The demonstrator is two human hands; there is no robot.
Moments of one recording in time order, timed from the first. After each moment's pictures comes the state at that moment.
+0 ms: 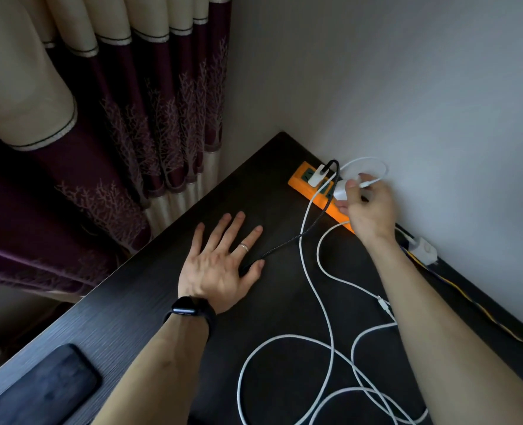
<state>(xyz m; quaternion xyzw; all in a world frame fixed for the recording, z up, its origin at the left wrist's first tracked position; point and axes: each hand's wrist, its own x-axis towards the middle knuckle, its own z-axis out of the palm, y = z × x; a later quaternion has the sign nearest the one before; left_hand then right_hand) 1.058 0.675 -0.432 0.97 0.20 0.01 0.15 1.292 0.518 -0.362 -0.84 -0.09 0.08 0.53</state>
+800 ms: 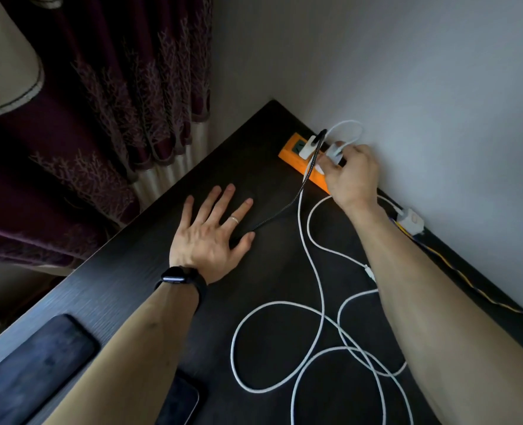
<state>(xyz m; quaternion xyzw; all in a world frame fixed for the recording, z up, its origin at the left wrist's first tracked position) 1.059 0.675 -0.432 0.97 0.19 0.01 0.15 1.287 0.537 -0.347 -0.95 -0.21 -0.04 0.21</state>
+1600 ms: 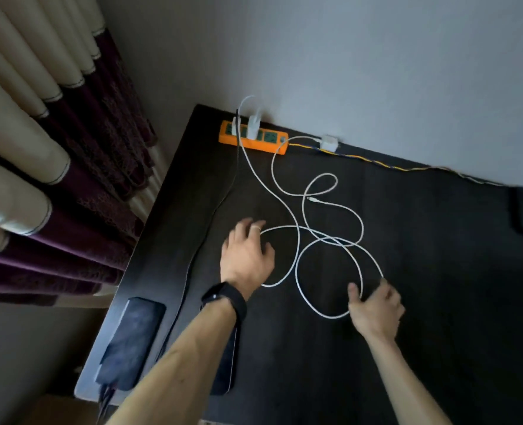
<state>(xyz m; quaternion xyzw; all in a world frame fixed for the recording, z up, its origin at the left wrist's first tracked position) 0.967 0.571 -0.320 0.93 0.12 -0.06 0.34 0.929 0.309 -0.357 -0.94 0.30 0.10 0.14</state>
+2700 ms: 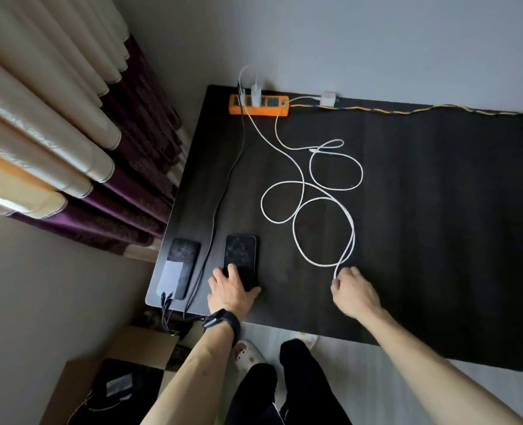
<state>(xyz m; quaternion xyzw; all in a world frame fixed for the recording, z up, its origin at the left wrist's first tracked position) 0.766 0.579 -0.324 0.91 0.26 -0.28 0.16 0.801 0.317 -0.348 -0.96 0.03 0.26 0.09</state>
